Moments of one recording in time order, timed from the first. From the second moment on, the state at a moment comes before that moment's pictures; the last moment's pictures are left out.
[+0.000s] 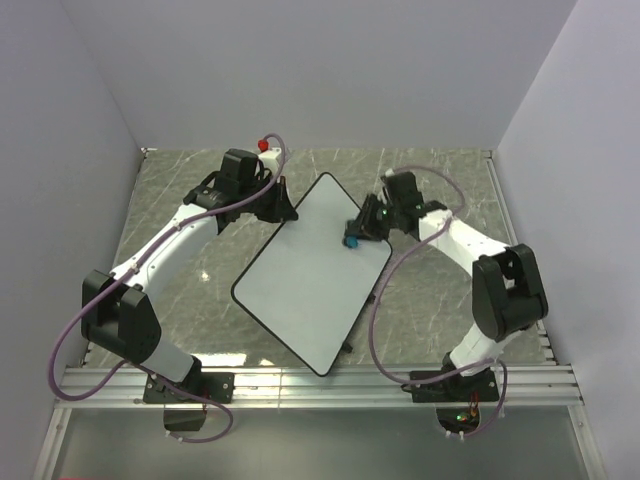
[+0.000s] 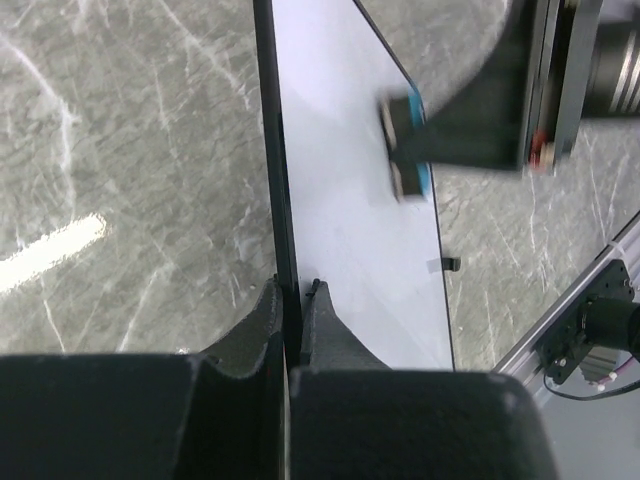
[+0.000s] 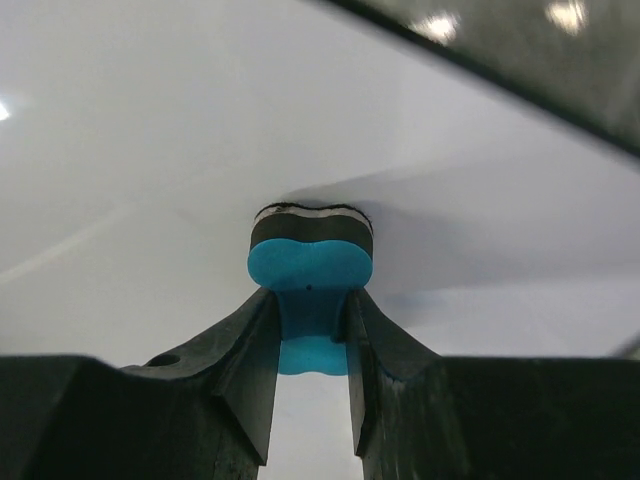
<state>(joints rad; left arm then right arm) -0.44 1.51 1.32 -0.47 0.39 -0.24 0.37 1.67 1.19 -0.33 -0.38 0.70</state>
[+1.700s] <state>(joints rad) -0.43 1.58 1.39 -0.48 0.40 -0.25 0.31 1.59 0.98 -0.35 -0.36 0.71</state>
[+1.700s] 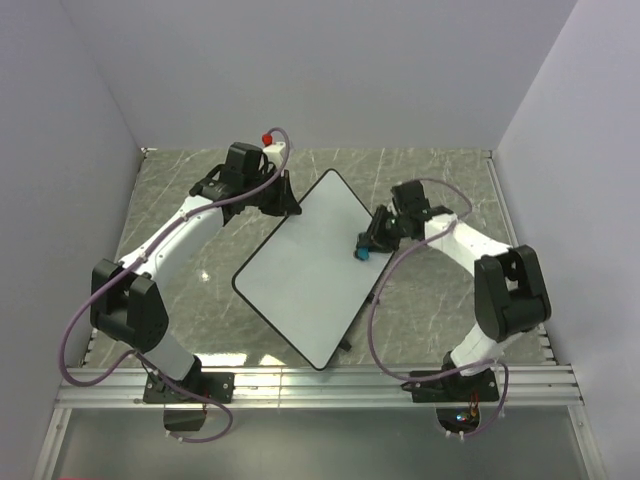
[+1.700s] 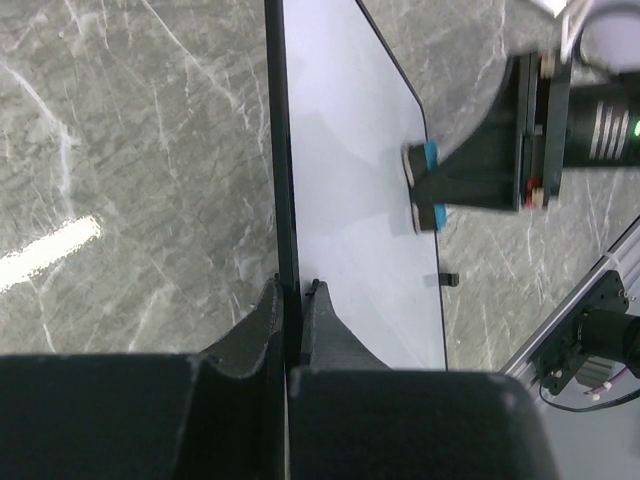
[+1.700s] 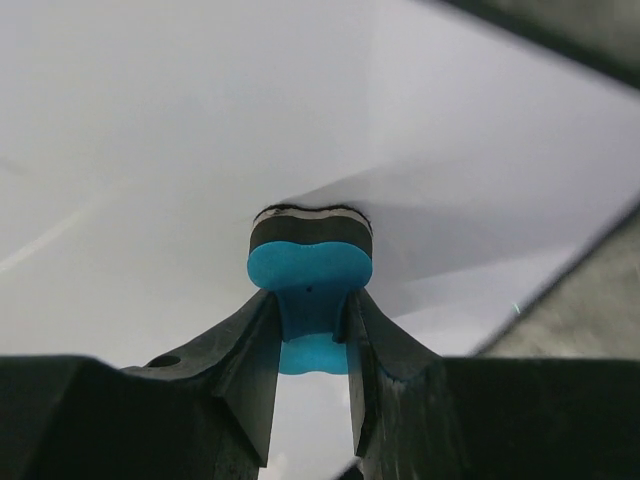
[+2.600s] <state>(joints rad) -0.43 1.58 1.39 -0.48 0.41 -0.25 0.27 1.55 0.86 -0.23 -0.42 0.73</state>
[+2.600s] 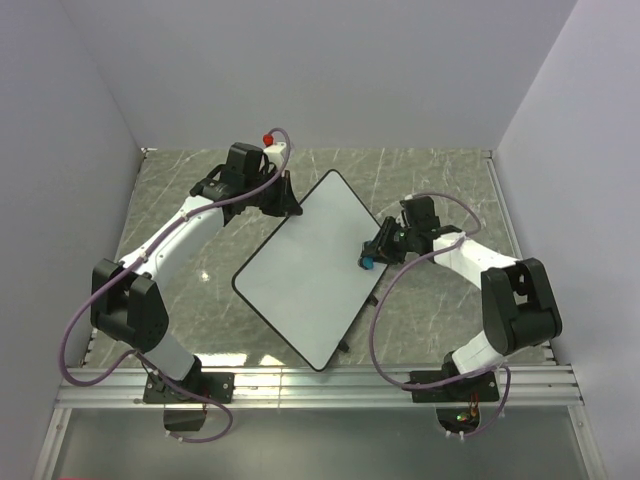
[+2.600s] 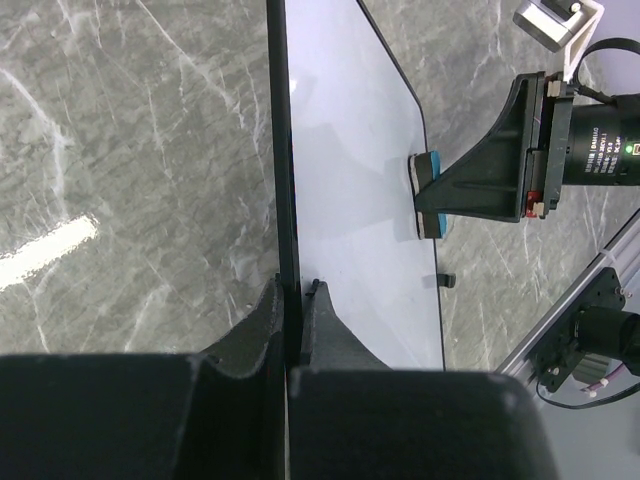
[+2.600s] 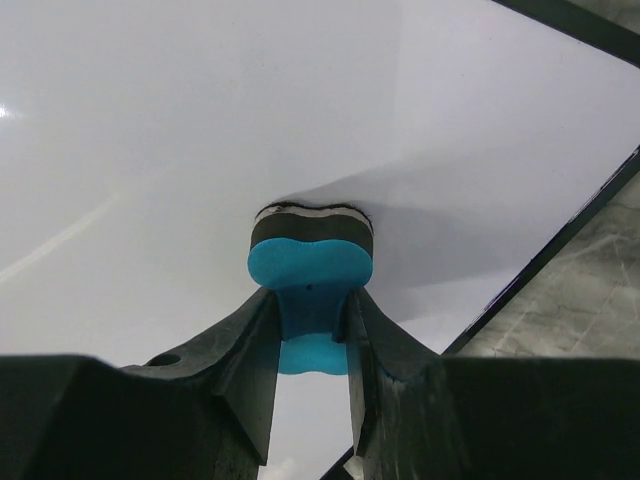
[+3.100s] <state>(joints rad) -0.43 1.62 1.42 -0.50 0.39 -0.25 0.58 1.57 1.11 -0.30 -0.41 0.72</state>
